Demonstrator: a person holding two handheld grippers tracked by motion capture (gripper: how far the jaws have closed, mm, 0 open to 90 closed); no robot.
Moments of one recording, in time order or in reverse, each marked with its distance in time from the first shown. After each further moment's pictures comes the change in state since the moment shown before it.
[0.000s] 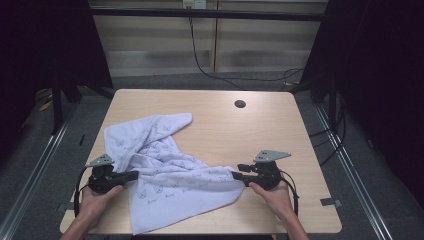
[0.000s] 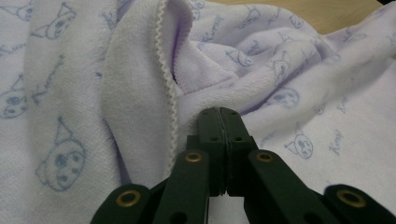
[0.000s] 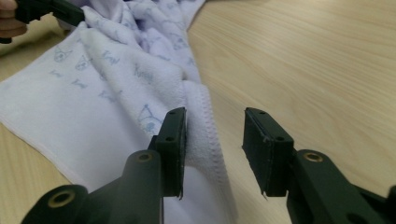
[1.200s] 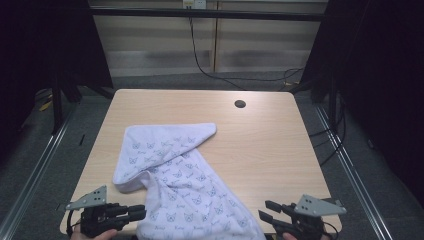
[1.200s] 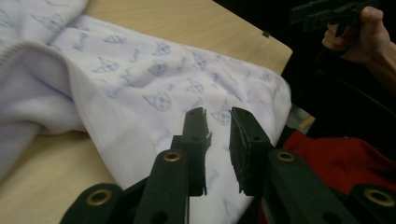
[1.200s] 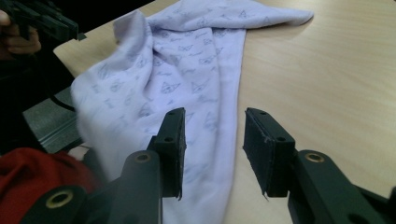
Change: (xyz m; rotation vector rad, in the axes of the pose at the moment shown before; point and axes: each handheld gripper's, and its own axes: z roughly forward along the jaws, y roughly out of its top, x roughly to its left) left arm -0.086 -0.029 -0.052 -0.077 -0.331 0.124; right arm 0.071 -0.059 -0.116 -0.114 -0.032 0.028
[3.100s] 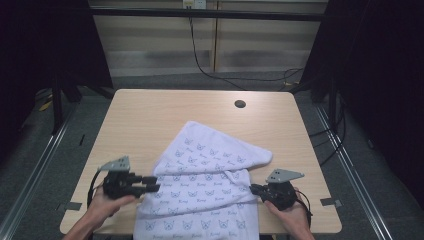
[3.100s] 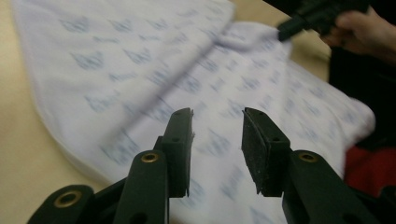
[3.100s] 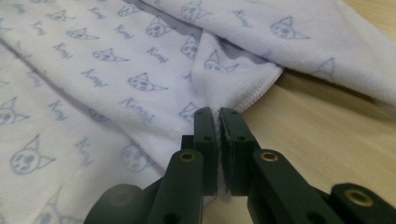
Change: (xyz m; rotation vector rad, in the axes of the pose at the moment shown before) left arm 0.065 0.055 0.056 0.108 0.017 0.026; right arm -0.057 0.007 0.084 0.214 -0.080 -0.067
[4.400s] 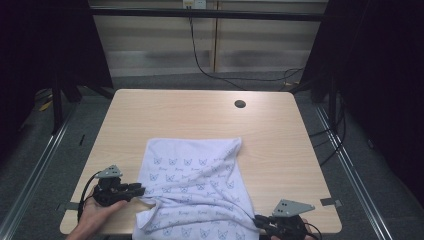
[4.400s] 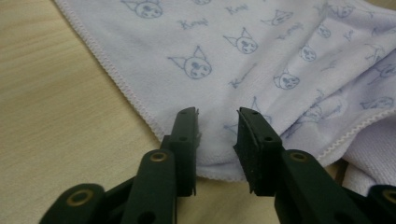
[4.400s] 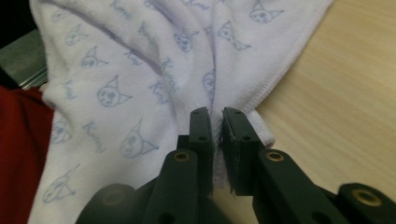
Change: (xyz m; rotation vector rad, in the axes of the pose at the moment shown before) left arm 0.010 -0.057 -0.017 0.097 0.243 -0.114; right arm 0.057 -0.042 -0.044 0.055 0.076 0.028
